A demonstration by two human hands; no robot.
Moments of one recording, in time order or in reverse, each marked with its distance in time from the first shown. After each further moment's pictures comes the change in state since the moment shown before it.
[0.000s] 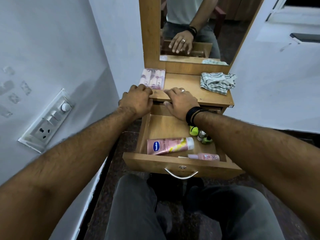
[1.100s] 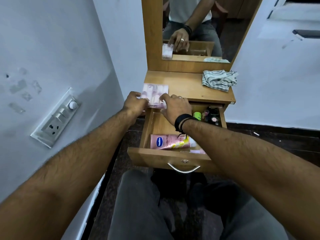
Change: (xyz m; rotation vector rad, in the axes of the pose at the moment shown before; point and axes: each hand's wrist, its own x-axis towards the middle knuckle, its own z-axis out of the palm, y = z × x) left_hand -0.022 -0.001 0.015 -1.172 0.031 -0.615; right_hand -0.019 -0.046 0.018 0.087 0.043 0.234
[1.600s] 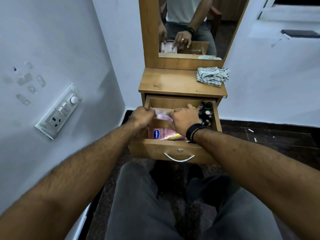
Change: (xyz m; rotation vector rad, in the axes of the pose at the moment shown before) left_hand -0.061 -0.027 0.019 0.395 -0.123 0.027; right_hand -0.072 0.036 -0.012 -0.349 -0.059 -0.260
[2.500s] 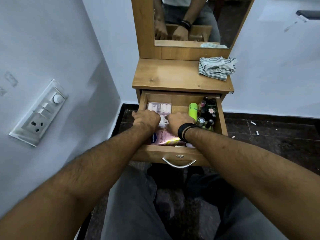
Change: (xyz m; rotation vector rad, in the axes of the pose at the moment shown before) left_hand 0.031 0.013 0.048 1.256 -0.143 0.216; right_hand 0.051 -0.003 0.070 0.173 -0.334 0.203
